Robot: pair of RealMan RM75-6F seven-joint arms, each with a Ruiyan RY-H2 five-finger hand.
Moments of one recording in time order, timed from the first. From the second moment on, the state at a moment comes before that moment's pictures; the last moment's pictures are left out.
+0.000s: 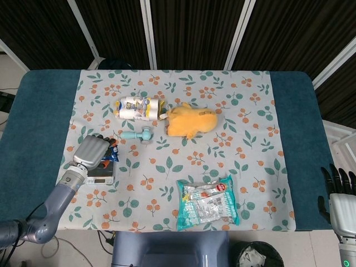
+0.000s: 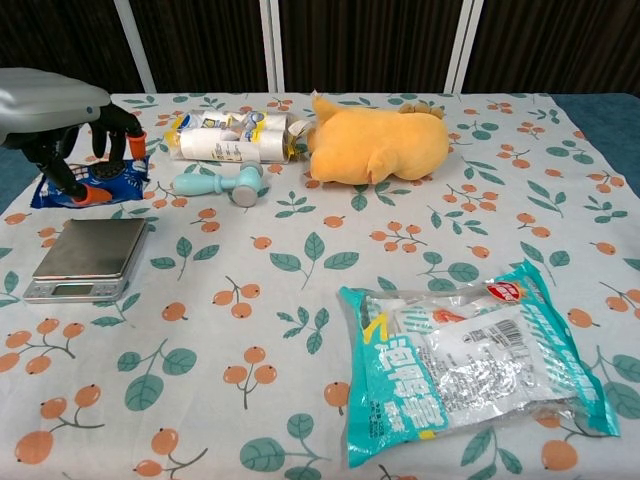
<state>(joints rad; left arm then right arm) -0.82 -1.28 0.00 -1.70 0.92 1.04 0.57 -0.01 -1.12 0.07 -1.65 -1.48 1.57 -0.26</state>
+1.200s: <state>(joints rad) -0.78 -1.32 0.03 -1.59 0.92 0.94 0.58 -0.01 -1.12 0.07 -1.65 -1.48 1.58 -0.26</state>
